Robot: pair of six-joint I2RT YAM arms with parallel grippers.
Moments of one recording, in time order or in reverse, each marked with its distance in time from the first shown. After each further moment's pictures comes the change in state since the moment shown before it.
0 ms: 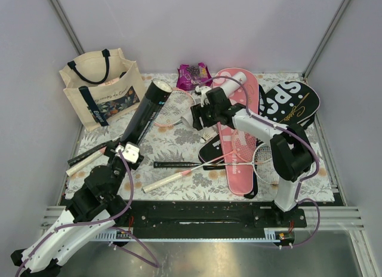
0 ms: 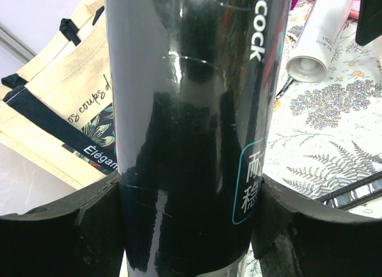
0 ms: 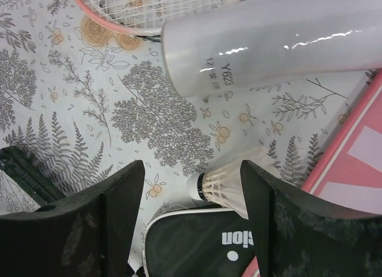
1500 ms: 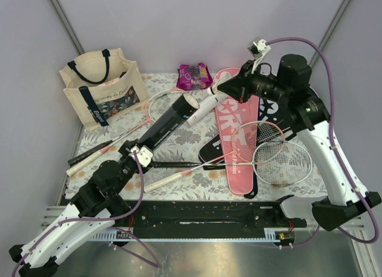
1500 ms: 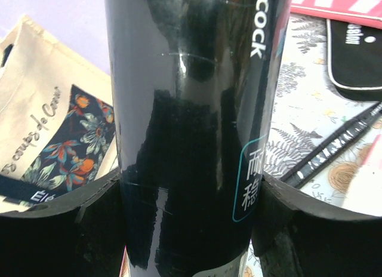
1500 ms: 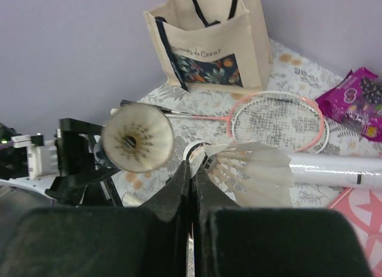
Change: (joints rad) left arm 0.000 0.096 -0.001 0.011 0.231 0.024; right arm -0.189 -0.539 0.261 -0.211 -0.428 0.056
